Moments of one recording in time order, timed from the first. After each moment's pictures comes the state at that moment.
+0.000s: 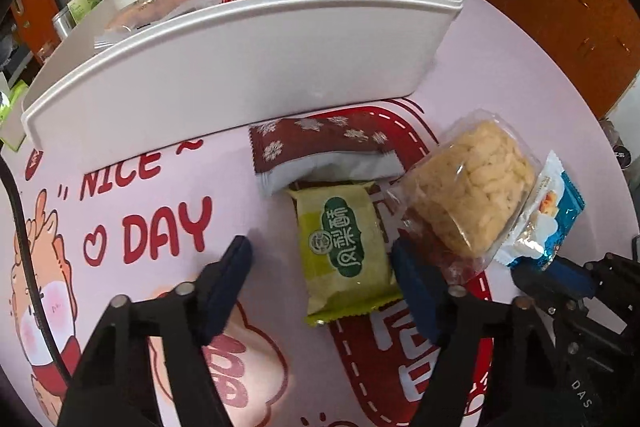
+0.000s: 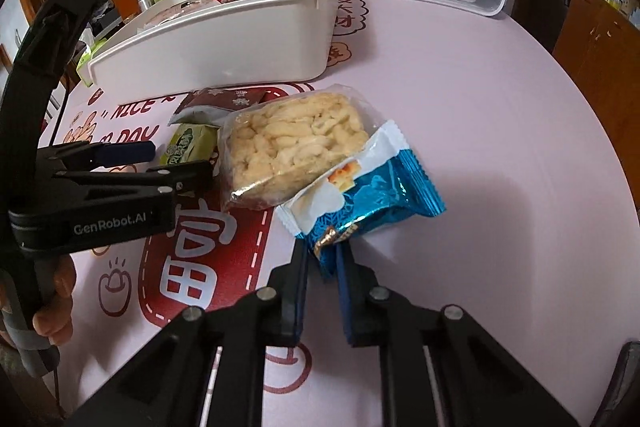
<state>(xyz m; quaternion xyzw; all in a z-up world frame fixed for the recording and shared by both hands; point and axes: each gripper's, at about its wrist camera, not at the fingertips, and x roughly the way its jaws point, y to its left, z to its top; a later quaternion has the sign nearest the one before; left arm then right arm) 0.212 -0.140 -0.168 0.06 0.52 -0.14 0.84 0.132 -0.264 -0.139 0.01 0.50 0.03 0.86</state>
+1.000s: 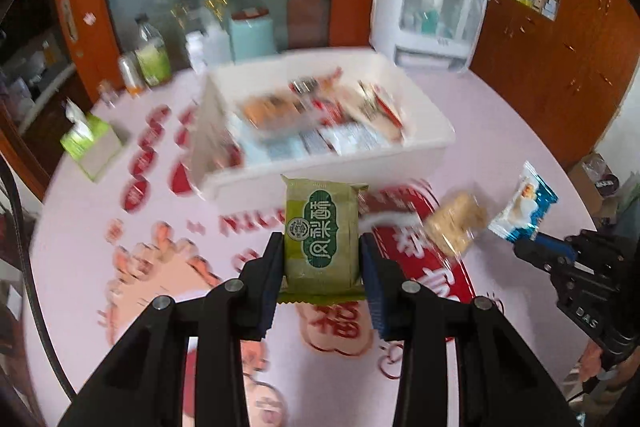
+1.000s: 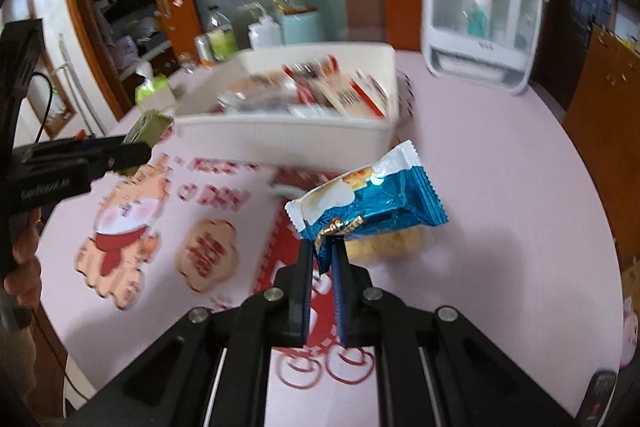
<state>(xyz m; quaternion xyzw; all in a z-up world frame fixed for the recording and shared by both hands) 0.158 -0.019 -0.009 0.04 0.42 -0.13 0.89 0.117 -0.219 -0.028 0.00 0.42 0.10 0.90</state>
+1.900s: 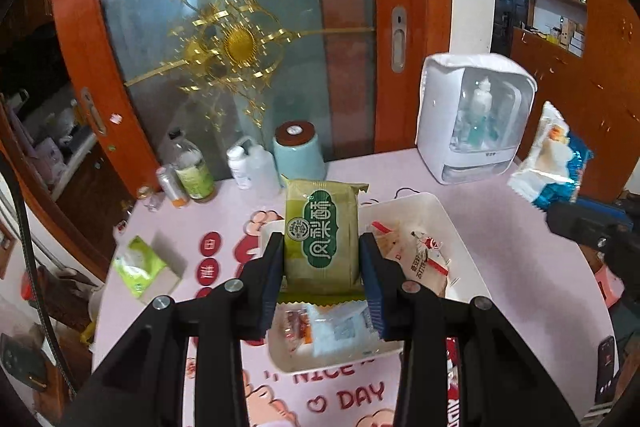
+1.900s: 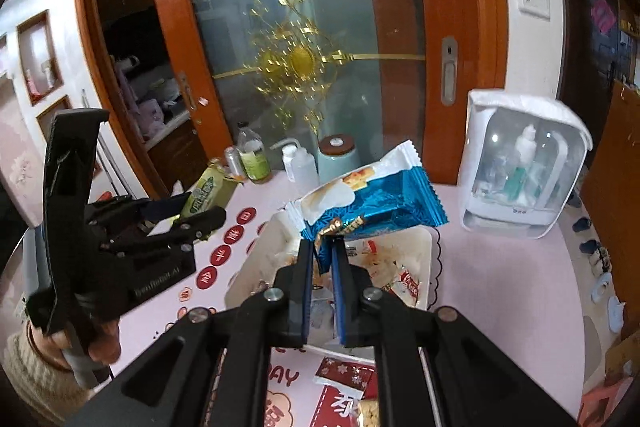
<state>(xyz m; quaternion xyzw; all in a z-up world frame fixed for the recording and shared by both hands) 0.310 -0.023 0.123 0.06 0.36 -0.09 0.93 0.276 -0.184 0.139 0.02 0.36 0.12 0.92</state>
